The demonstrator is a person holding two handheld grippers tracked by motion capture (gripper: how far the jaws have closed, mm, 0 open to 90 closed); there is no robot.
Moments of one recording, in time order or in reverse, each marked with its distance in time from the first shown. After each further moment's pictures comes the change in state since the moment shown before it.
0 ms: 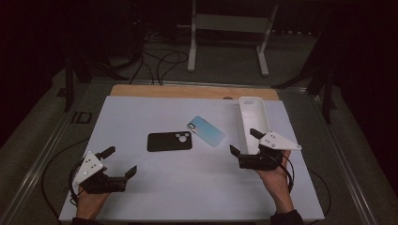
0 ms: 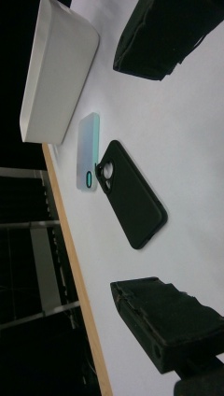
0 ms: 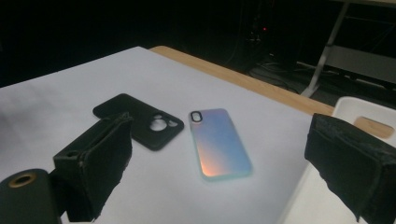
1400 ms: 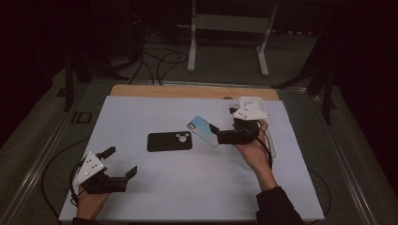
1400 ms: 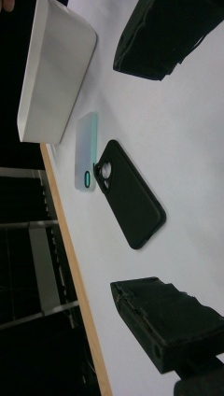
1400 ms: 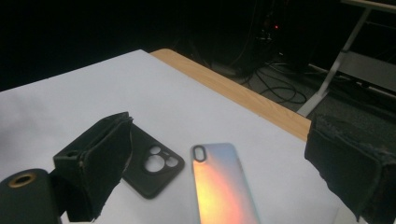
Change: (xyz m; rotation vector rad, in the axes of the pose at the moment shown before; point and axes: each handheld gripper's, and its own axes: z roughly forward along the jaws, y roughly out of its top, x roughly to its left) left arm -0.001 -0.001 0.001 0.007 0.003 0.006; right arm 0.001 0.051 0.071 0.054 0.029 -0.058
